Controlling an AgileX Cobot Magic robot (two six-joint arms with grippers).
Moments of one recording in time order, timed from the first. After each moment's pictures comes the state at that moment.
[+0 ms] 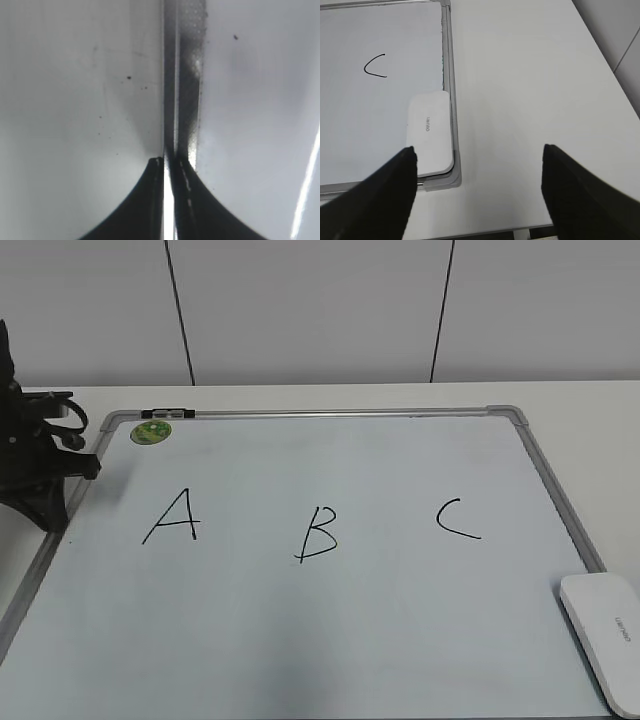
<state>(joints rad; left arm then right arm) -0.02 2.14 -1.47 -0.04 0.95 -0.05 0.02 -0.02 -0.50 -0.13 1.15 0.09</state>
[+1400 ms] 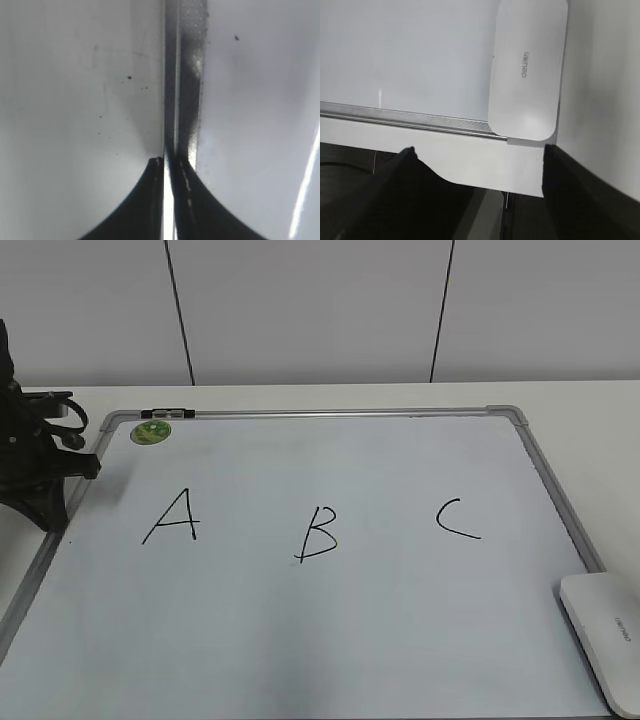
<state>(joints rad) -0.02 2.14 -1.47 -0.05 0.95 -0.05 0.05 0.90 -0.62 0.23 0.99 -0.15</state>
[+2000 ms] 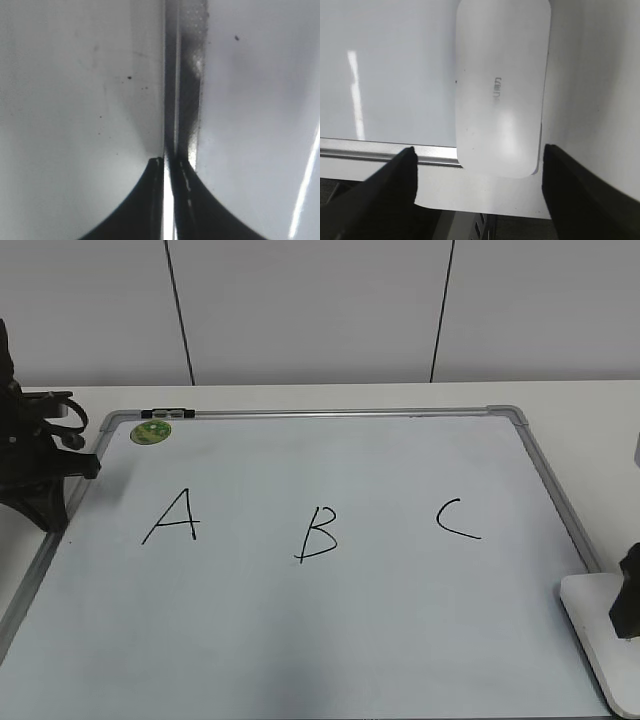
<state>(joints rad) -0.02 2.14 -1.47 -0.05 0.95 -0.05 0.06 1.29 -0.73 0.15 0.93 -0.08</state>
